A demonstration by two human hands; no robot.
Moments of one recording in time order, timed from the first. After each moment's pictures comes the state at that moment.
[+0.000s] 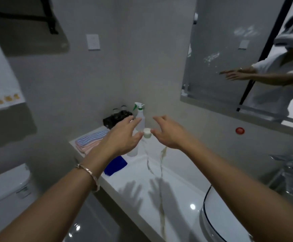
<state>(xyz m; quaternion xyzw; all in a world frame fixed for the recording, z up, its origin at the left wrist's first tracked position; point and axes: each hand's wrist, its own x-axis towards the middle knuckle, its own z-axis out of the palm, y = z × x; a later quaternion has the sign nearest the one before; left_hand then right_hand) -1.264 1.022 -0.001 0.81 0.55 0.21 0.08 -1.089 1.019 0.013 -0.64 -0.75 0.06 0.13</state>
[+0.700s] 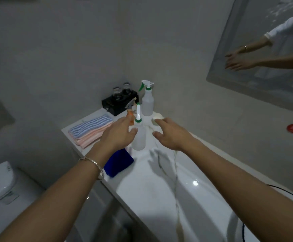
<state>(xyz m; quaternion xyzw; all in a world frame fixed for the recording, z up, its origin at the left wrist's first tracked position) -1.295 1.216 -0.099 0.76 0.62 0.13 0.17 -1.112 1.200 -0.093 -0.64 -0.76 0.15 0.05</state>
